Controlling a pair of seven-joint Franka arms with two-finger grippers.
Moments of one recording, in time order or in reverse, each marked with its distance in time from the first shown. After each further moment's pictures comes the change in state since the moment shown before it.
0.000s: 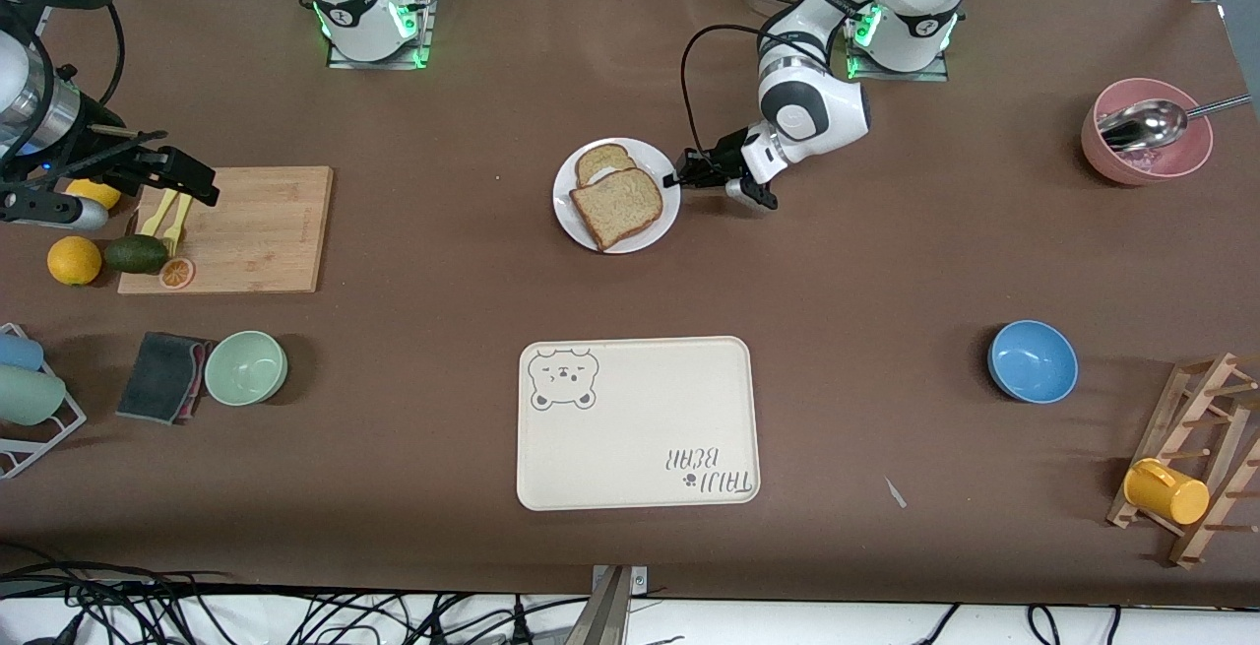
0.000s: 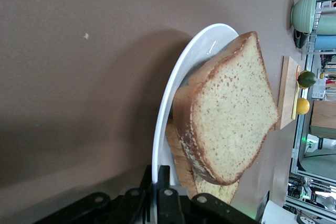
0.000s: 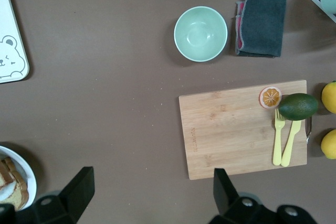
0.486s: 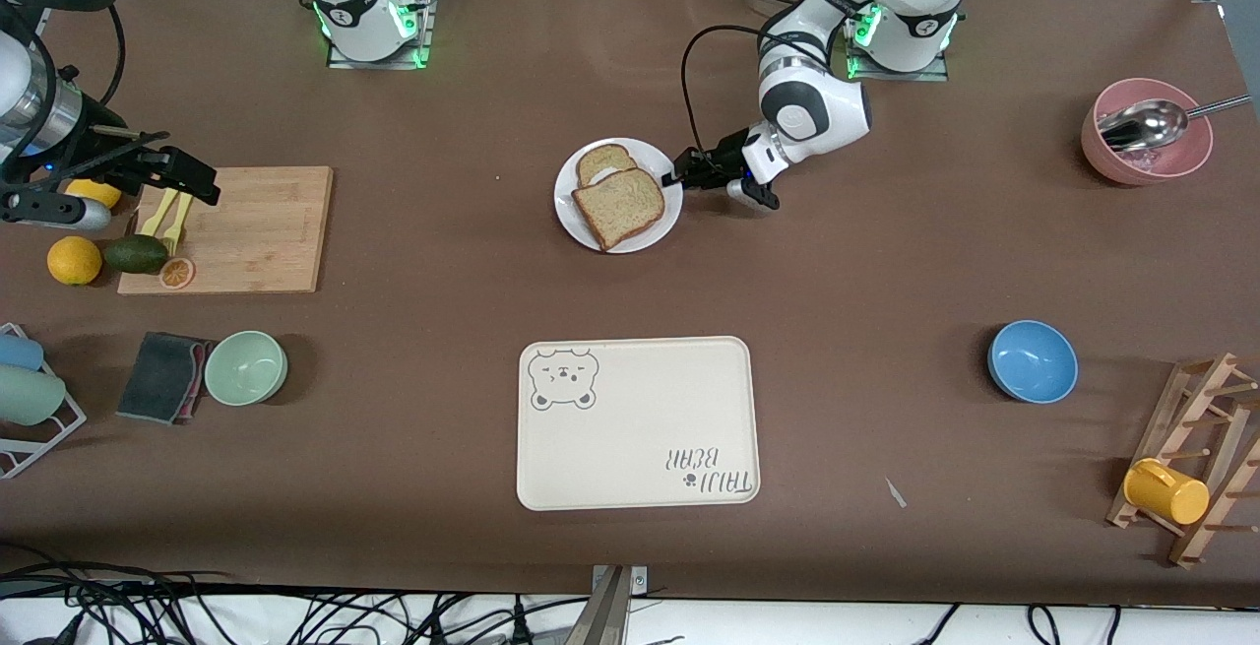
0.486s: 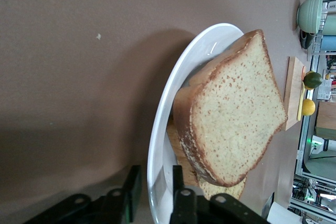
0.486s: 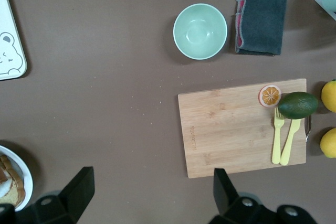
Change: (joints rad) left arm 0.000 0.001 0.002 -0.005 0.000 0.014 -0.001; right arm -0.001 0.000 -0.001 -0.005 -0.002 -0.005 -0.006
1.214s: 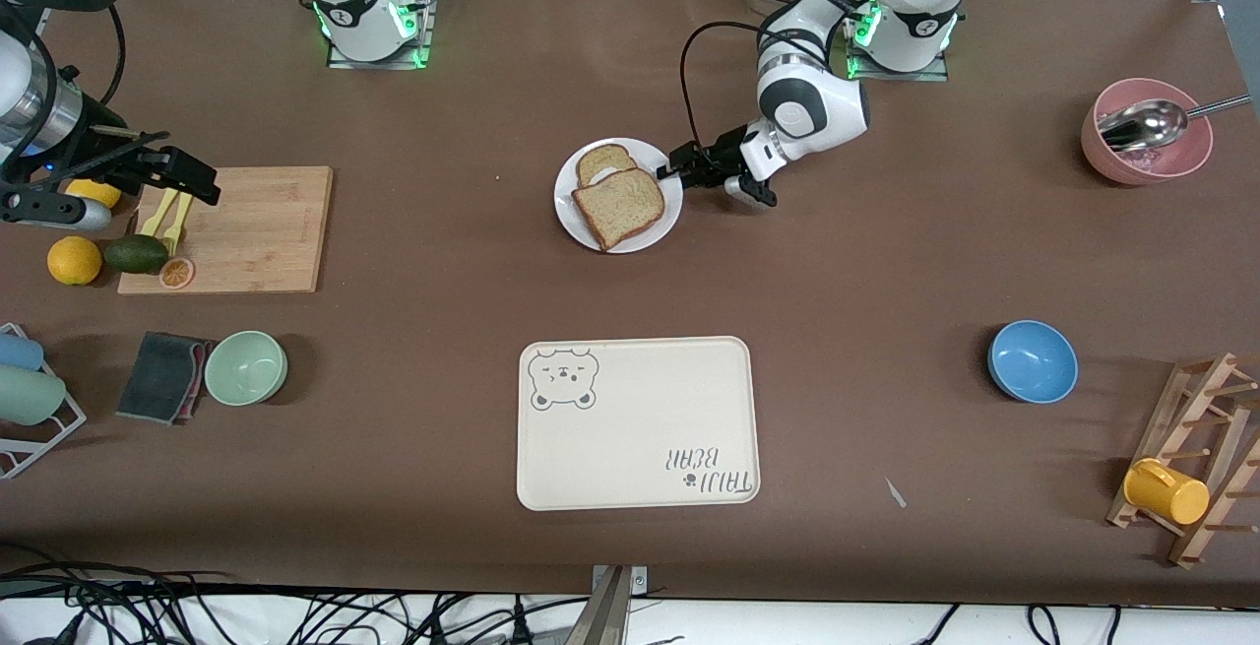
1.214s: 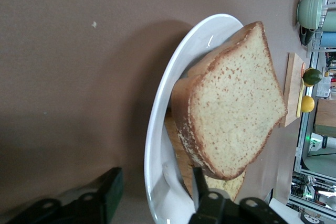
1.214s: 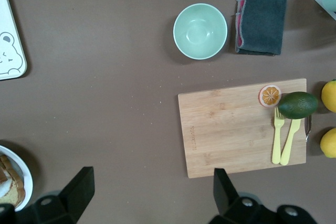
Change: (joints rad) left arm -0.005 -0.001 -0.003 -0.005 0.000 -0.006 -0.004; right arm 0.000 0.000 0.000 -0.001 0.000 0.000 0.000
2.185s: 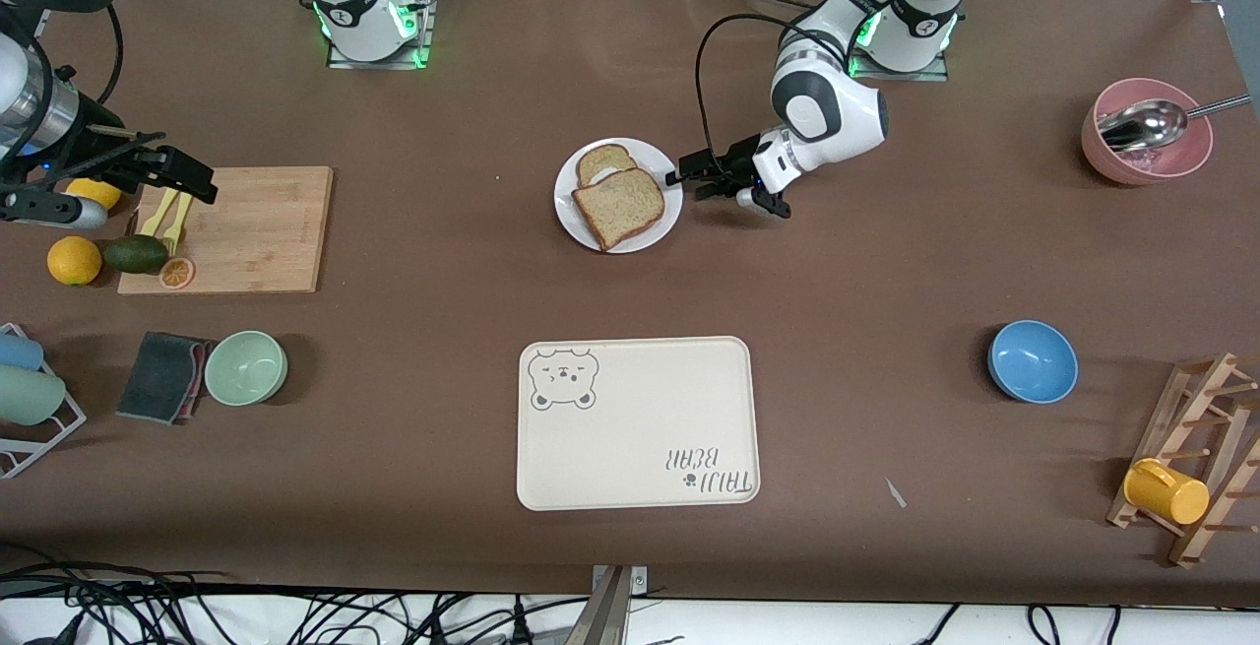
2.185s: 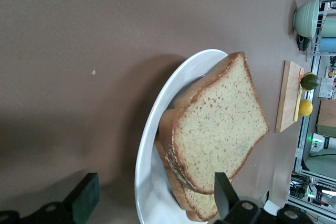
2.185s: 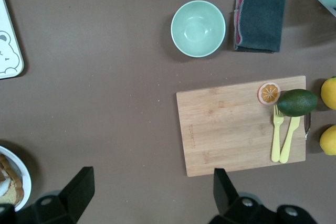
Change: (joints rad) left arm 0.044 -0.070 -0.001 -0.008 0.210 -0.003 -0.216; right arm -0.005 -0.001 0.002 -0.010 0.000 0.000 0.000
